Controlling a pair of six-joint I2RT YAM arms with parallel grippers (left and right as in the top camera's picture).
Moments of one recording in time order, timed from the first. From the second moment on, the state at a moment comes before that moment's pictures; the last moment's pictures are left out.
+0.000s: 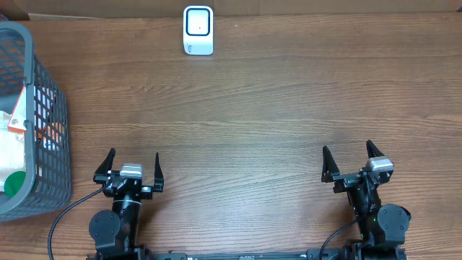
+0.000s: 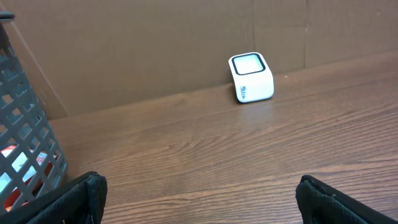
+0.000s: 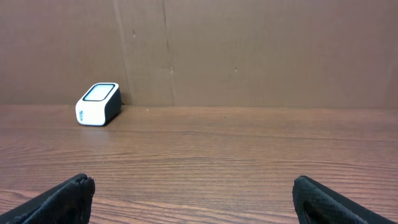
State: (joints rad) left arm 0.16 0.02 0.02 -0.08 0.19 0.19; right arm -0.06 0.01 0.02 -0.02 -0.20 0.04
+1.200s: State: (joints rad) left arm 0.16 1.05 1.30 -0.96 0.33 0.10; right arm -0.06 0.01 0.02 -0.02 -0.20 0.04
